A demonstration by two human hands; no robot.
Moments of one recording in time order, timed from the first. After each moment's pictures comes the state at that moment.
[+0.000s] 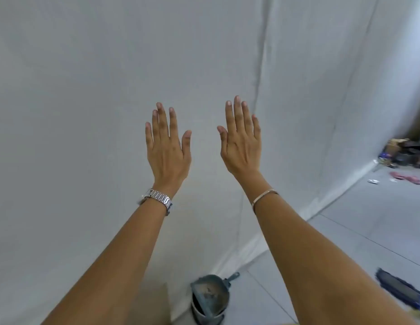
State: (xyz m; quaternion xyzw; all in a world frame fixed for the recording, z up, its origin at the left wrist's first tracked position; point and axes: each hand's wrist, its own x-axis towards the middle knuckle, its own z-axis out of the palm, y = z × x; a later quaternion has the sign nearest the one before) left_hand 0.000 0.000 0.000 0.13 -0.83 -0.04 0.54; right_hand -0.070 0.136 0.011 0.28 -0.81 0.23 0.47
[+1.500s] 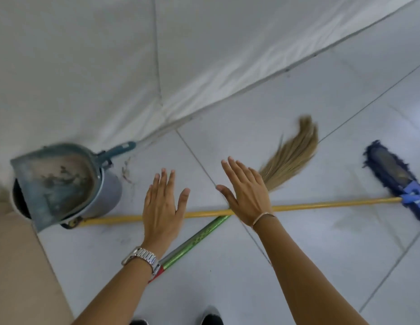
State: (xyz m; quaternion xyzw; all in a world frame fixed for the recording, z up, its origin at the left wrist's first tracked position) left_hand -0.380 0.285 -0.827 0.24 -0.92 -0.30 -0.01; right_hand -0.486 0.447 -0.799 0.31 -0.94 0.10 -0.08
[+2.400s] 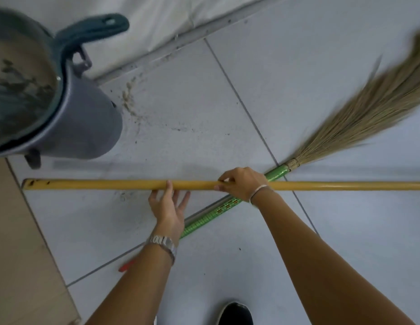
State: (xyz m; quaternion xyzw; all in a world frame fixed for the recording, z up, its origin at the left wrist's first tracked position) left_hand -0.318 0.288 -1.086 0.66 -0.18 -0.71 0.16; right_hand -0.449 0.408 -1.077 0.29 -0.85 0.06 -0.43
